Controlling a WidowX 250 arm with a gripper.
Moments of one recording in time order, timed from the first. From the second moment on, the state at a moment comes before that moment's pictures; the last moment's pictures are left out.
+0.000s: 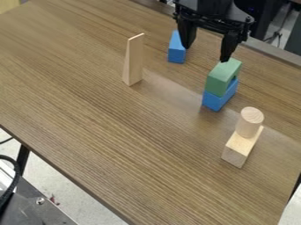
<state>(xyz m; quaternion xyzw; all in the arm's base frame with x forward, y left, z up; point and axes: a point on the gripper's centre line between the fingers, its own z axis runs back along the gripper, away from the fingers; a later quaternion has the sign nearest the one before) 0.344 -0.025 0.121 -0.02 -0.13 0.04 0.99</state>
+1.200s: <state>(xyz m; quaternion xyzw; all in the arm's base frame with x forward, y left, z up) 0.399 0.032 0.099 -0.01 -0.13 0.14 0.98</state>
